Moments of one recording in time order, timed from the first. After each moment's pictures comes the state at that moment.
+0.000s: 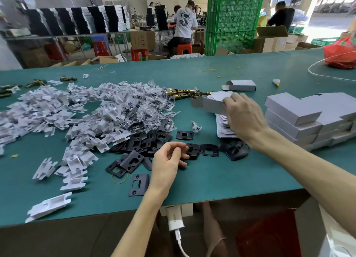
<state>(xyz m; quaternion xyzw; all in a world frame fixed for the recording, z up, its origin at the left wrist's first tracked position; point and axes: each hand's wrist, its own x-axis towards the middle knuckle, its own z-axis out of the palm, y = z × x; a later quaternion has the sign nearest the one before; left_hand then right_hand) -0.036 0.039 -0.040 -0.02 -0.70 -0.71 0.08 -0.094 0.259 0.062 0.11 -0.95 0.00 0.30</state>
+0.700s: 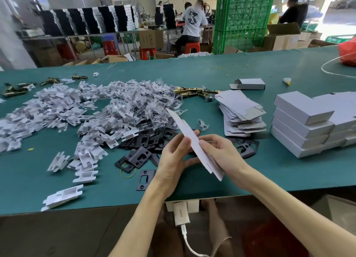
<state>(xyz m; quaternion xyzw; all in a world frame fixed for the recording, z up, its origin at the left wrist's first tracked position) -0.022 0.035 -0.016 -0.10 -0.54 -0.83 -0.05 -0.036 0.197 -0.006 0.03 -0.76 0.65 -0.04</state>
